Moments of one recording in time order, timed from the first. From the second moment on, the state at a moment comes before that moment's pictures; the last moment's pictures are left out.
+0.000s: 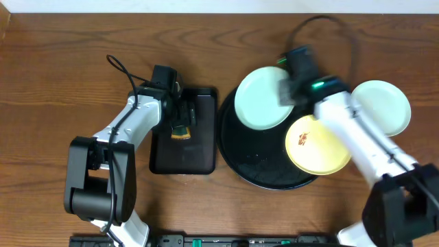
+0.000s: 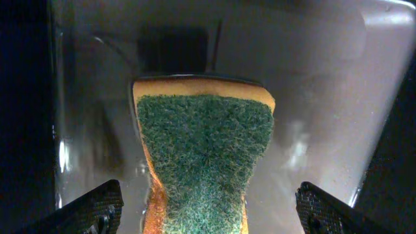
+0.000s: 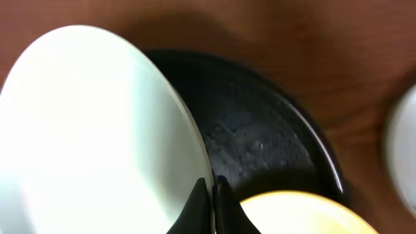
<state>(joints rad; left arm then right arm) -0.16 1.82 1.12 -0.66 0.14 -0.33 0.27 1.70 1.32 -0.69 0.11 0.28</state>
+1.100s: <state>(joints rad) -0.16 1.82 1.12 -0.66 0.14 -0.33 -0.67 1.70 1.19 -0.59 -0.16 0.28</state>
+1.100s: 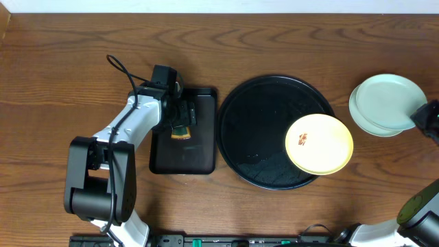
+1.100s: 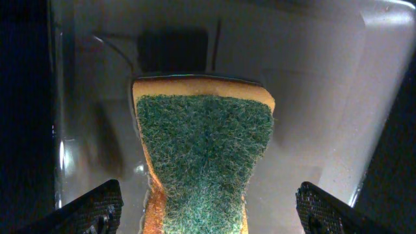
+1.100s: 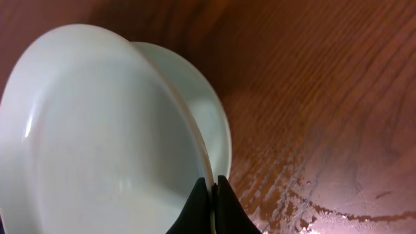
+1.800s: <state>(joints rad) -0.16 1.82 1.12 -0.66 0.14 -0.33 -0.46 1.51 1.32 -1.20 -0.23 0.24</state>
